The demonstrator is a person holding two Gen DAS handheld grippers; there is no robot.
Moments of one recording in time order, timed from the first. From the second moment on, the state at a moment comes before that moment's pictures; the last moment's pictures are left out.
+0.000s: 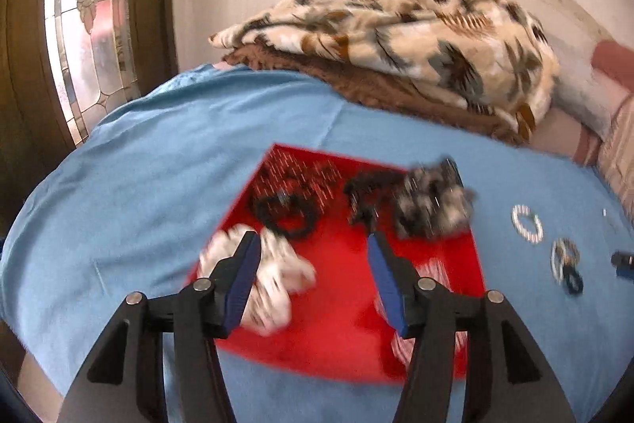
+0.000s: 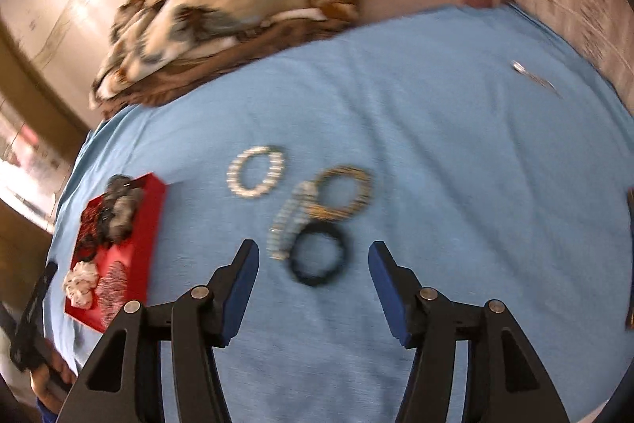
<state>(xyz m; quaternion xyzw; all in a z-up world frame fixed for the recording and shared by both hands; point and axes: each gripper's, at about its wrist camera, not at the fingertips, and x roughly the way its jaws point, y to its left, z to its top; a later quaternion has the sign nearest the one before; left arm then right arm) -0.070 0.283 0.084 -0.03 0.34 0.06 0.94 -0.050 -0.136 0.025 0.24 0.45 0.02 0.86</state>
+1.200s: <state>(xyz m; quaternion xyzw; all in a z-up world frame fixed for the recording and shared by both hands) 0.045 0.037 0.042 0.00 0.50 -0.11 0.86 -0.013 -0.137 -0.020 0.17 0.45 0.10 0.87</state>
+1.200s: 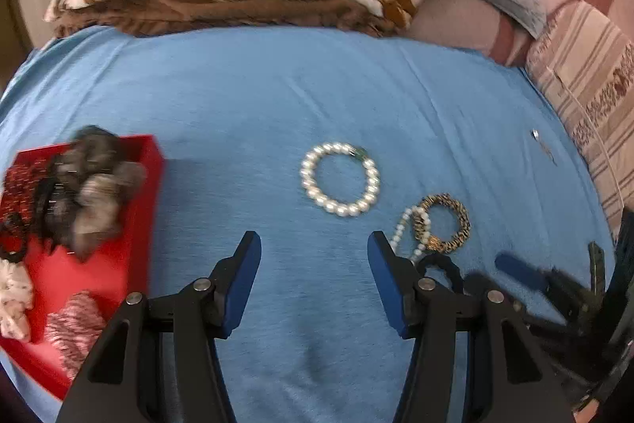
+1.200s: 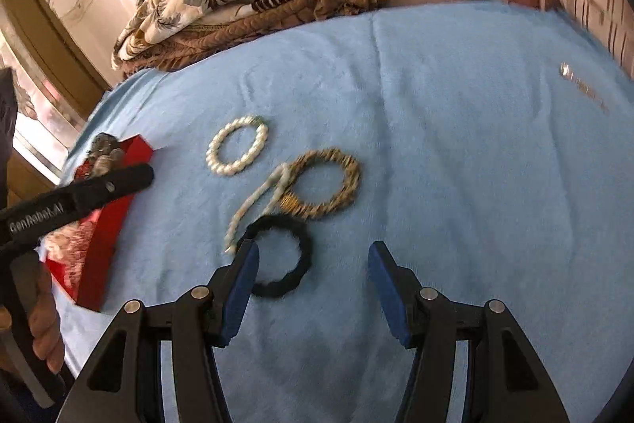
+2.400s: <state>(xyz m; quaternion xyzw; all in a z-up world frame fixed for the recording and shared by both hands) 0.055 0.000 -0.005 0.01 0.51 -0.19 0.84 0.043 -0.161 -0.044 0.23 0.46 0.11 0.85</state>
